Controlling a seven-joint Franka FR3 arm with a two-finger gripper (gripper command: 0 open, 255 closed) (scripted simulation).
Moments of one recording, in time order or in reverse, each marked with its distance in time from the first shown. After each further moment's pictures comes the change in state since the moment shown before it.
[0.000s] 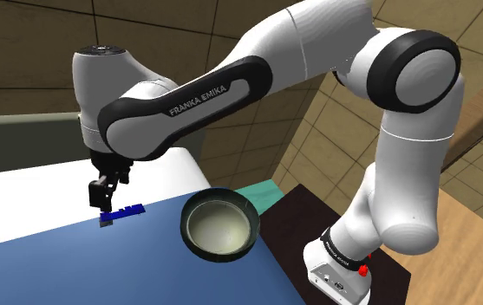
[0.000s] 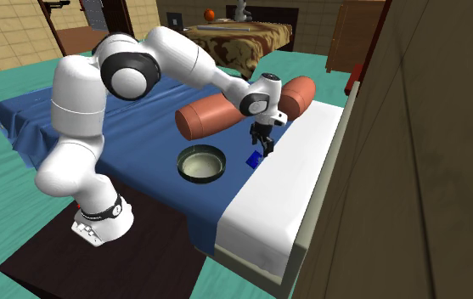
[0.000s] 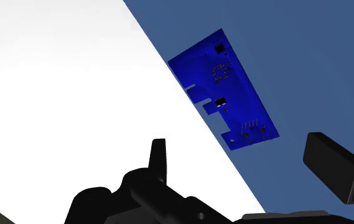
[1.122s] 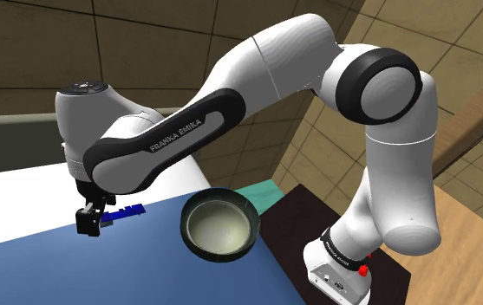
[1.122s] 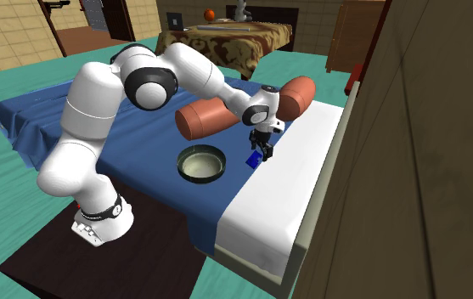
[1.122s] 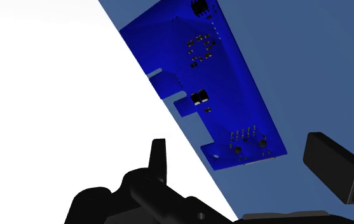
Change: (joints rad) arm 0.051 0.145 0.000 0.066 -0.040 0.077 0.003
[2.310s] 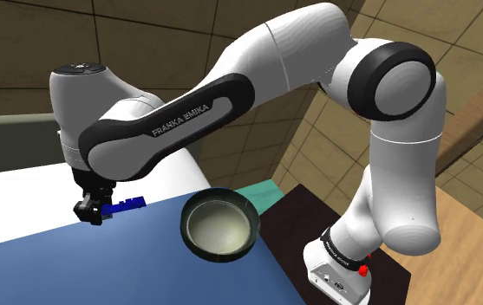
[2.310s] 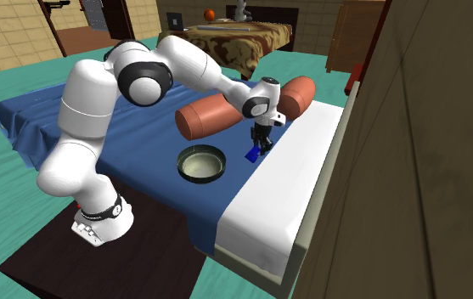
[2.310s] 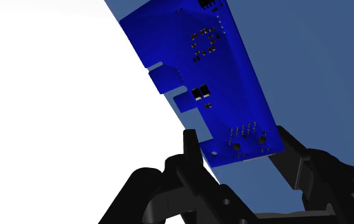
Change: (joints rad) arm -0.007 -0.049 0.011 0.010 0.014 -0.057 -0.004
